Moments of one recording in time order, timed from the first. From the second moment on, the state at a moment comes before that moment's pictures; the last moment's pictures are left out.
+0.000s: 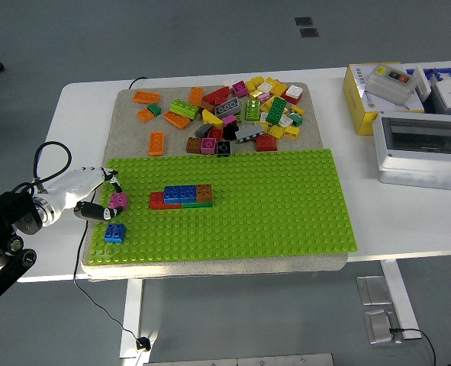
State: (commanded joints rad) left arm -0.55 0.49 -0.70 -1.06 1.85 0.00 -0.02; right arm 0.17 -0.16 0.91 0.18 -0.64 -0.05 -0.33
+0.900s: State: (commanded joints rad) left arm -0.55 0.49 -0.69 -1.05 1.84 0.02 -0.04; right arm 0.16 -0.16 0.93 0.18 -0.66 -0.05 -0.32
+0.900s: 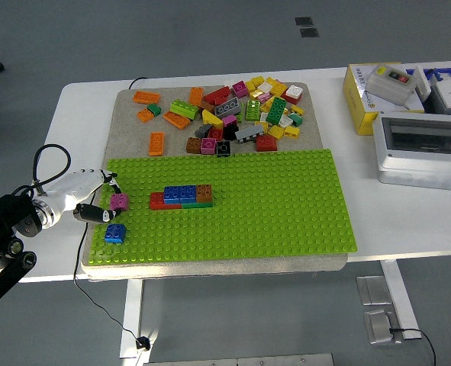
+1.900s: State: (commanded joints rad) left arm -0.59 0.50 -0.69 -1.24 1.70 -0.01 -0.02; right arm 0.17 -0.16 0.94 0.18 -0.68 -0.05 -0.33
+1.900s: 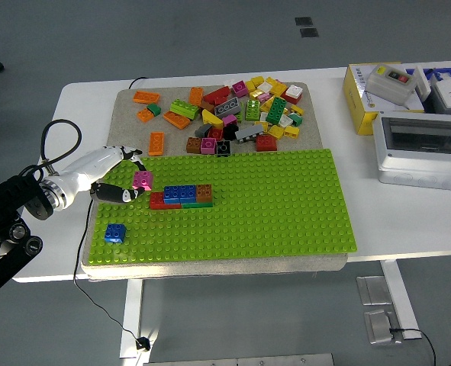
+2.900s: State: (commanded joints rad) left arm -0.61 0.45 -0.64 -1.12 1.69 -0.02 -0.02; right arm 0.17 -0.16 0.91 0.18 -0.65 -0.05 -0.32
